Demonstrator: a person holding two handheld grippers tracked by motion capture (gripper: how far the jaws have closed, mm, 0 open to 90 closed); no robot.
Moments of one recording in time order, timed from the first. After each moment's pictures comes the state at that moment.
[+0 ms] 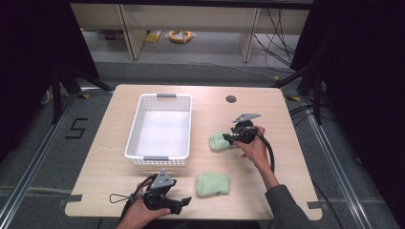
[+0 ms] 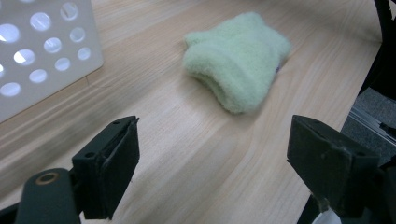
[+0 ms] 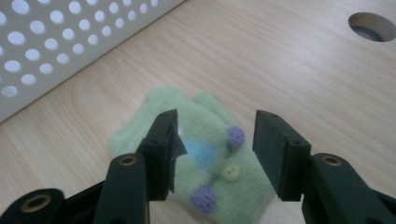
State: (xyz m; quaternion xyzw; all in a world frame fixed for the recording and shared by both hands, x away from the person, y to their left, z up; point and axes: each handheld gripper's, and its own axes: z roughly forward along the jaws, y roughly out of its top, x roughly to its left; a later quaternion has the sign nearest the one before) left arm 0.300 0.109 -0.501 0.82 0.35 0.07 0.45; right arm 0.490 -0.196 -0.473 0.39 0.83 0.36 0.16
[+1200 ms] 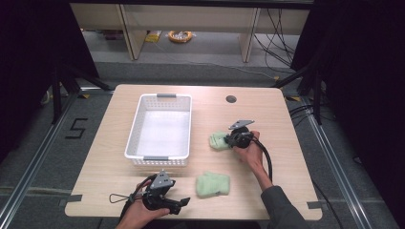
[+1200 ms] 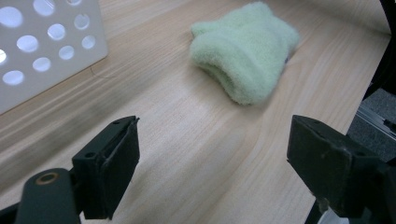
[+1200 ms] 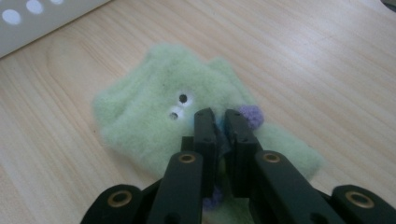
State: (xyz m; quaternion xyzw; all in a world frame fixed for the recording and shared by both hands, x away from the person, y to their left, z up) left arm 0.301 0.111 -0.505 0.83 0.35 0.07 0.44; right arm 0.489 -0.190 -0.502 0.37 0.85 0.34 0.17
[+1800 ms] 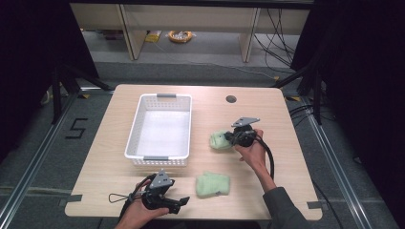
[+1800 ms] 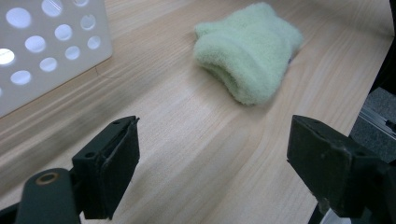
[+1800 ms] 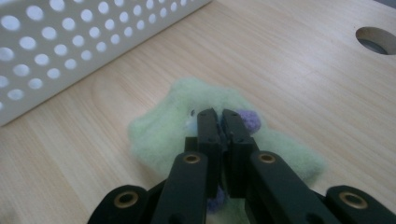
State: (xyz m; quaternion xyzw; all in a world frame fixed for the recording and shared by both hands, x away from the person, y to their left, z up) left arm 0.302 0.112 -0.505 0.82 0.36 0.07 0.44; right arm 0.473 -0.193 -0.470 0.37 0.84 0.37 0.16
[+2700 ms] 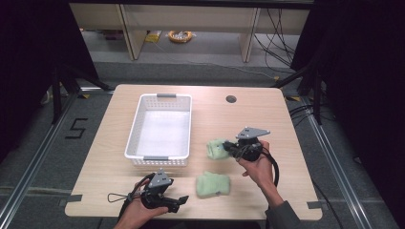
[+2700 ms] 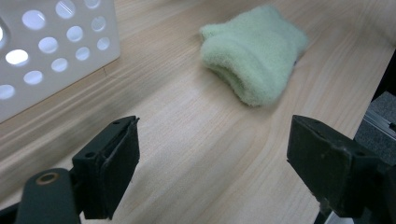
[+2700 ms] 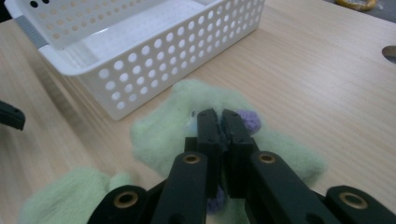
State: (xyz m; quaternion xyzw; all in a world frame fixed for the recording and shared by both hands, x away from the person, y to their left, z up) left arm 0.304 0.117 -0.503 0.83 0.35 0.08 0.43; right arm 0.404 -0.191 -0.440 0.36 0.82 0.42 0.14
